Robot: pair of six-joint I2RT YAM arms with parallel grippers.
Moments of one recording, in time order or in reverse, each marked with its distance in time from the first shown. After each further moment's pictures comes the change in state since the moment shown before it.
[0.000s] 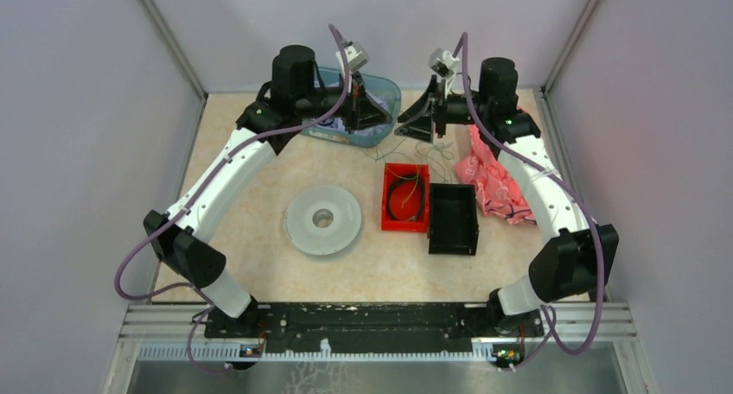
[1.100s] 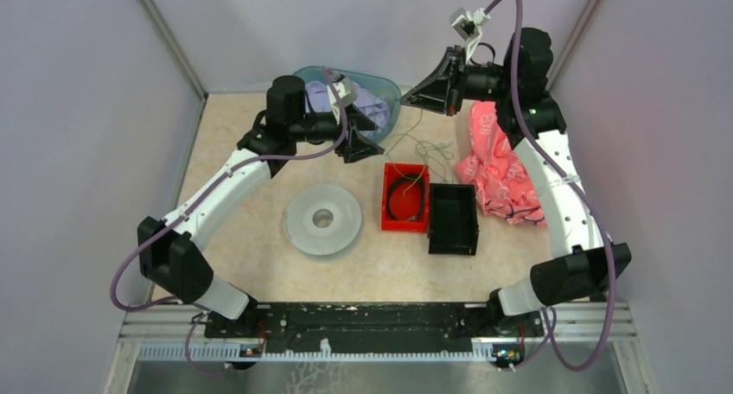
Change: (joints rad) left arm 0.058 -0.114 -0.370 0.274 0.117 0.193; right arm -0.007 -0.022 0.251 0.002 -0.051 0.344
